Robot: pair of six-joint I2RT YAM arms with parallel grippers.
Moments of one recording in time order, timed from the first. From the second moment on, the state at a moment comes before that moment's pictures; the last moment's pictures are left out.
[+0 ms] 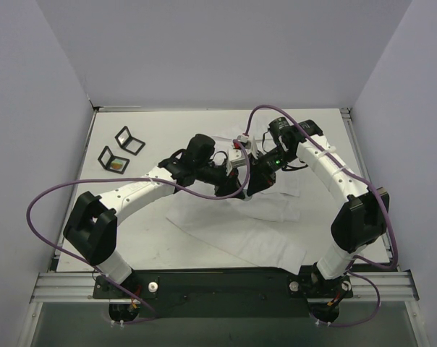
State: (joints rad) left arm -0.73 1.62 1.23 -0.23 0.84 0.16; right arm 0.41 1.68 1.55 -1.26 -0.84 -0.68
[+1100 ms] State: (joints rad) left arm -0.65 1.62 1.10 0.09 1.09 -0.10; right arm 0.41 1.68 1.55 -1.24 -0.87 -0.64
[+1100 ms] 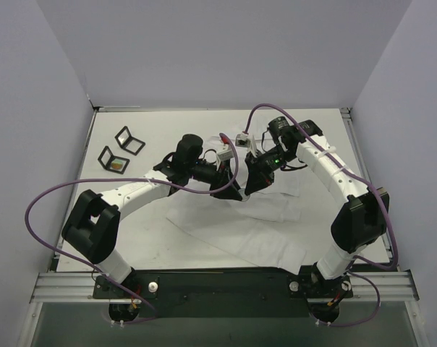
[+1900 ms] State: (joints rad) left arm -0.65 1.62 1.09 0.12 1.11 -0.10; right arm 0.41 1.67 1.55 -1.24 -0.88 -0.64
